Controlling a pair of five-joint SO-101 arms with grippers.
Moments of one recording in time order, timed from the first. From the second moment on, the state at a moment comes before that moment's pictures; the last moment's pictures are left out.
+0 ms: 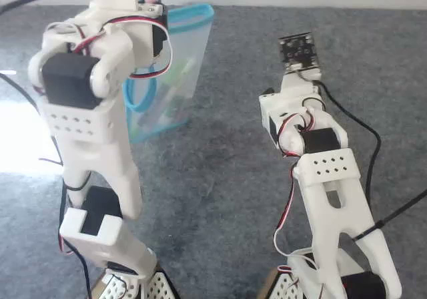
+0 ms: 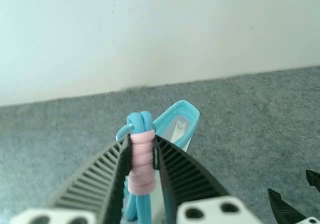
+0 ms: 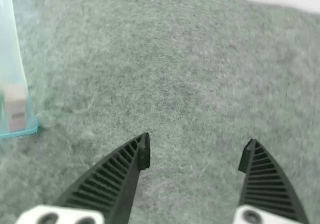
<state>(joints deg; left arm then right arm) 3.9 8.7 -65.6 99.2 5.4 -14.4 -28.1 37.2 38.0 4.4</state>
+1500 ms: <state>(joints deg) 6.9 5.1 -70.3 99.3 -40.0 -32.4 -58.1 51.3 38.7 2.2</state>
